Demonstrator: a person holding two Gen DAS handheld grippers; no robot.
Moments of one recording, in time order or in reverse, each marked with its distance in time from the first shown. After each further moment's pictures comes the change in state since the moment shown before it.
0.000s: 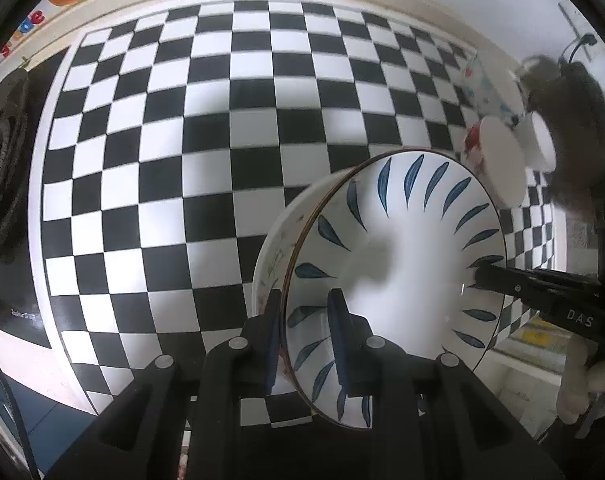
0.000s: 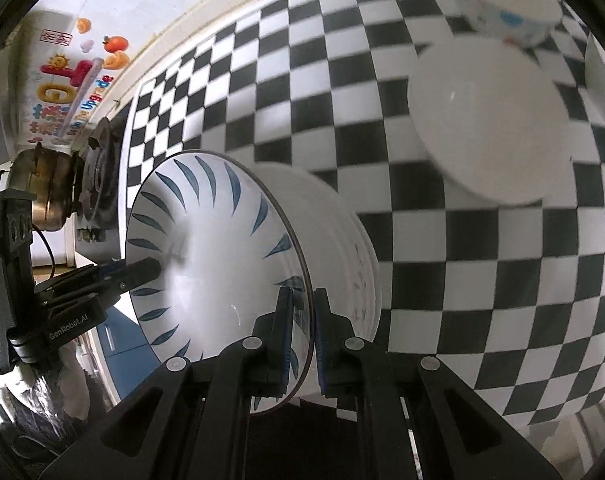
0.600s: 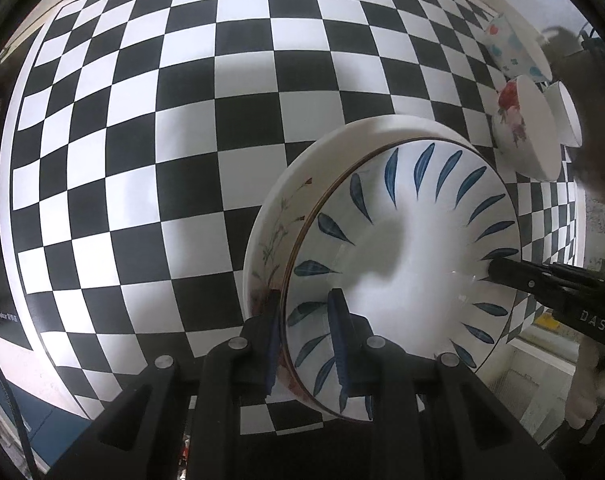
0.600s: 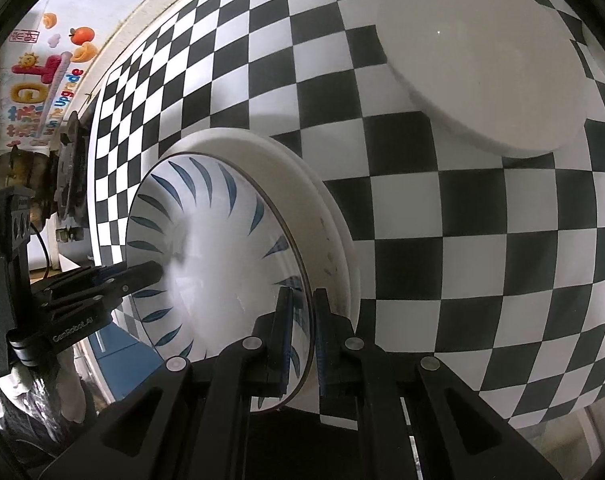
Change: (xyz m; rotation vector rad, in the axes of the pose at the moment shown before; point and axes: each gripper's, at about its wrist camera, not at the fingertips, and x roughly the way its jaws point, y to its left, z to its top) left arm 0.048 -0.007 0.004 0.017 0.100 0.029; right arm 0.038 -0.023 -0.003 0.046 0.052 -0.043
